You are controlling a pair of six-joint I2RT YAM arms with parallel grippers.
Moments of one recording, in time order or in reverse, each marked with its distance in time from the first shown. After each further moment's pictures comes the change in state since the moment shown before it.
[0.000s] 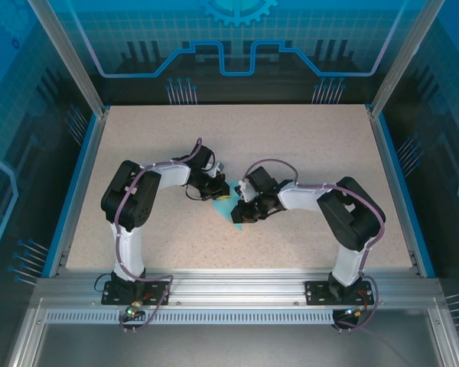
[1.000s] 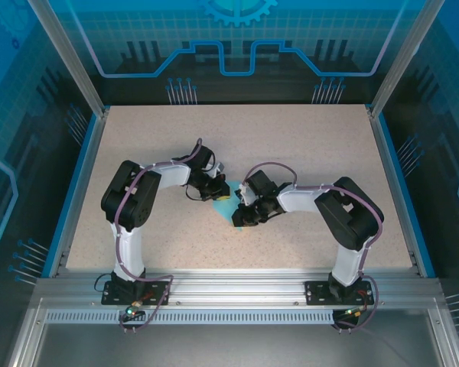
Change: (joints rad) left arm 0.000 0.000 0.000 -0.008 0.000 0.000; right arm 0.014 0.012 -0.028 0.015 0.015 0.001
